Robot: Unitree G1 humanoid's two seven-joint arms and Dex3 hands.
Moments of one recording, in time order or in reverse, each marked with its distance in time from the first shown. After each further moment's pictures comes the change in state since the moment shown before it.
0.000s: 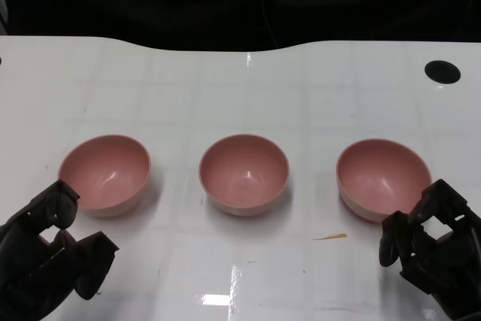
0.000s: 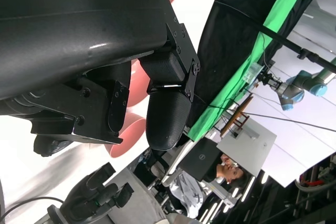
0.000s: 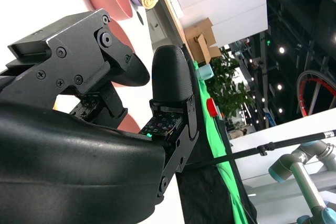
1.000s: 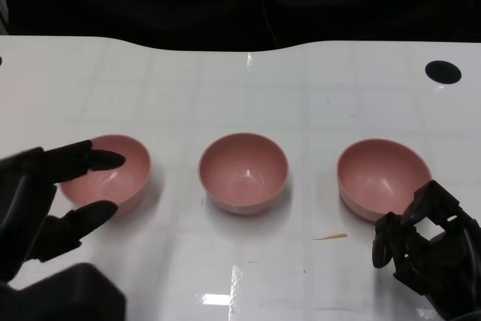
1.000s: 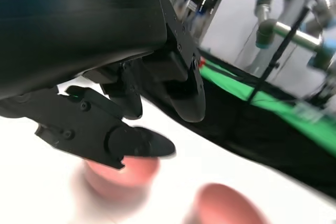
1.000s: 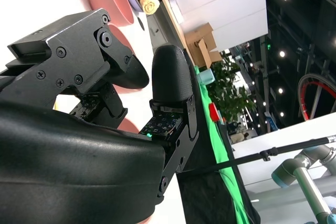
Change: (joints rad) left arm 0.002 0.150 -0.211 -0.294 1.619 -0.554 0.294; right arm 0.000 0.010 0.015 0.006 0.000 0.000 0.005
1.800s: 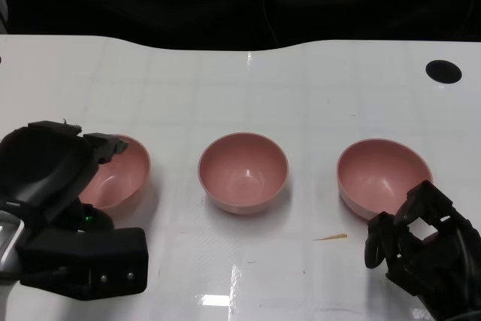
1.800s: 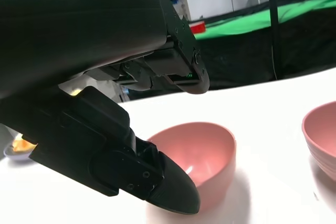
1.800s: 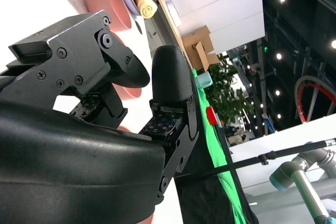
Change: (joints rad) left arm -0.329 0.196 -0.261 0.503 0.210 -0.029 -0.009; right arm 0.019 0.022 0.031 -0.031 -0.006 -0.012 -0.018
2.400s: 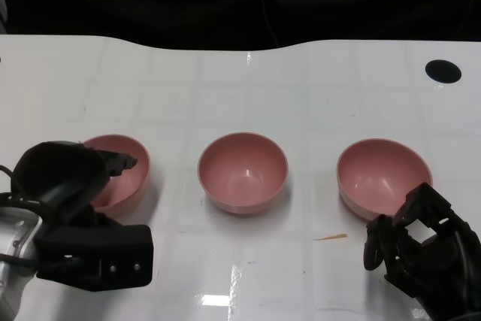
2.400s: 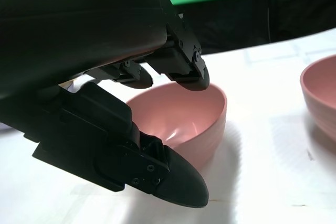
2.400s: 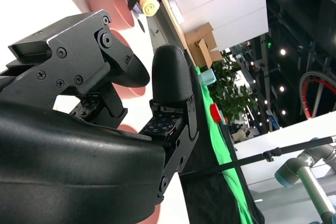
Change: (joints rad) left arm -0.129 -0.001 -0.137 0.297 -0.062 -0.039 0.087; right arm 0.006 0.000 0.003 -0.003 -0.004 0.014 -0.016
